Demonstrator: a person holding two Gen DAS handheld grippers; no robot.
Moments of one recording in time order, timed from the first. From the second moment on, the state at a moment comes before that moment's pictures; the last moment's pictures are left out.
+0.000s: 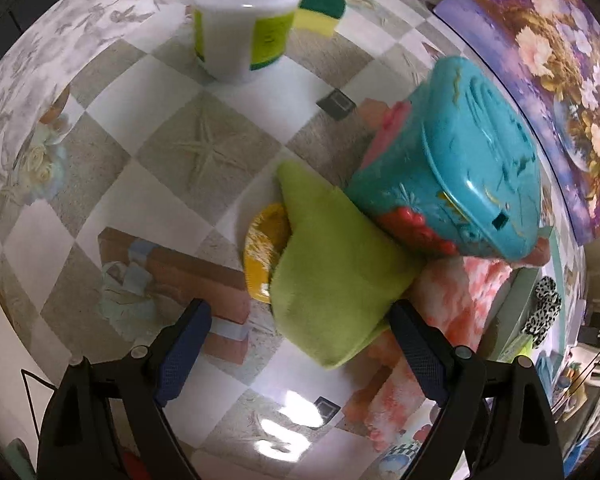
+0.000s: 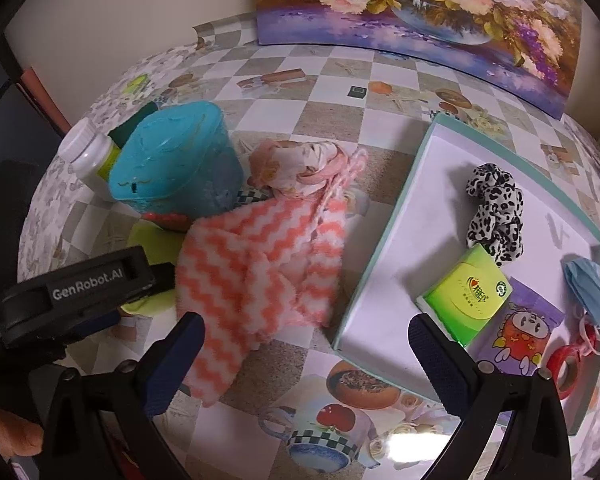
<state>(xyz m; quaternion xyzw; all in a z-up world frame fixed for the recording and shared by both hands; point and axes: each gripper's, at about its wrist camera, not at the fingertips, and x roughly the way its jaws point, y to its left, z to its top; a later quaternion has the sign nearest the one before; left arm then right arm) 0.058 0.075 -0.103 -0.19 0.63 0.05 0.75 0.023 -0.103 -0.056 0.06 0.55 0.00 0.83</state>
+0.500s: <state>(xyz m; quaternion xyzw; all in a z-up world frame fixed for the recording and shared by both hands) 0.071 0.052 -0.103 -0.18 0.62 0.02 0.77 0.023 -0.106 -0.057 0.06 0.56 -0.01 0.83</state>
